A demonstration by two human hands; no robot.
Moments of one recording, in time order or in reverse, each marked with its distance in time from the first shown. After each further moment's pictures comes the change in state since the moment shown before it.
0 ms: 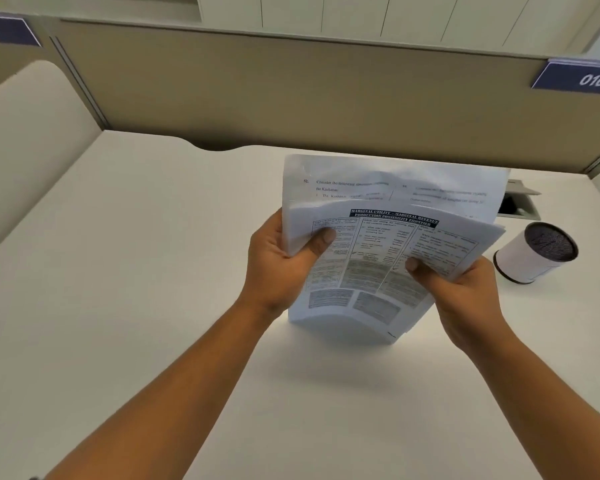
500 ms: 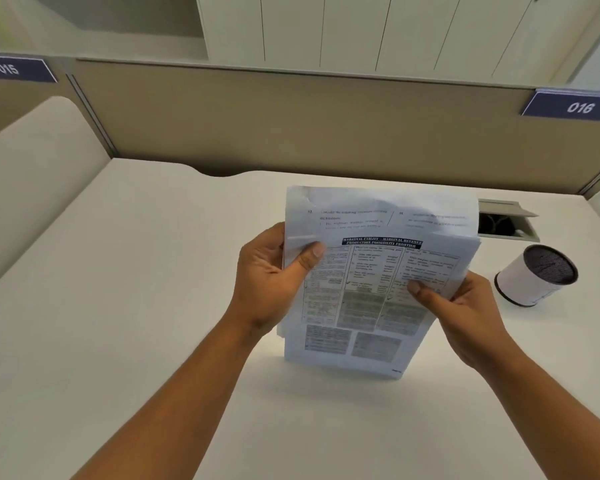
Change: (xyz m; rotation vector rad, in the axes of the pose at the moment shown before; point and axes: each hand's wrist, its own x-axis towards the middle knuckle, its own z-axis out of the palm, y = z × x) left_hand 0.008 0.018 -0.012 0.010 -0.082 0.100; right_hand 0.011 -0.001 -0.009 0.000 -0.085 0.049
